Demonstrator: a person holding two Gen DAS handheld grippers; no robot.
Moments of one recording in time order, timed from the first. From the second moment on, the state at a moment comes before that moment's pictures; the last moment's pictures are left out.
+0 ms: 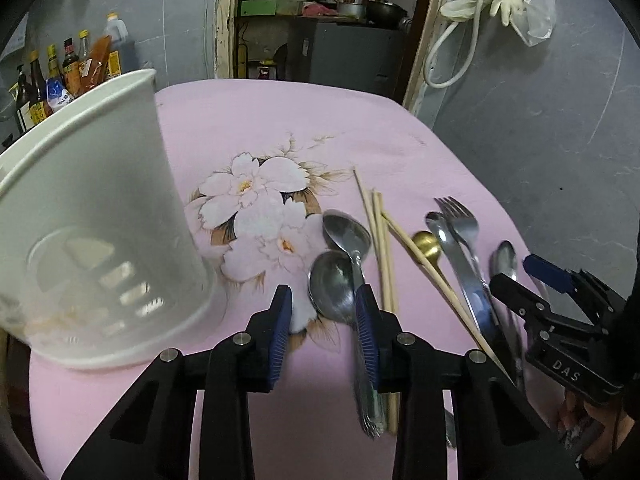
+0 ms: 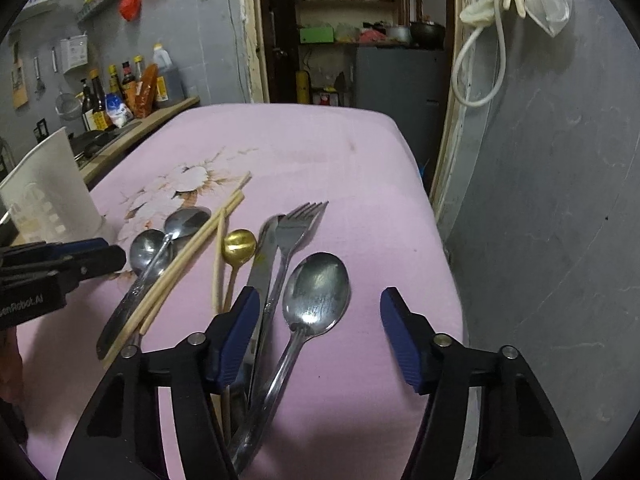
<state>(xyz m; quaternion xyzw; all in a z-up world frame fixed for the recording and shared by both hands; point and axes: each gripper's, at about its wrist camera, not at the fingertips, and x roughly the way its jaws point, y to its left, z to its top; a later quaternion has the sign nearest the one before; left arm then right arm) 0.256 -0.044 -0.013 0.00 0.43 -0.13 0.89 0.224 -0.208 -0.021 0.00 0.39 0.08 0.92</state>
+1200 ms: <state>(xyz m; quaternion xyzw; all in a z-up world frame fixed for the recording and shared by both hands) 0.244 -0.029 0.000 -0.03 0.36 -0.14 0.92 0.220 -0.197 -0.013 -0.02 0.35 0.08 0.93</state>
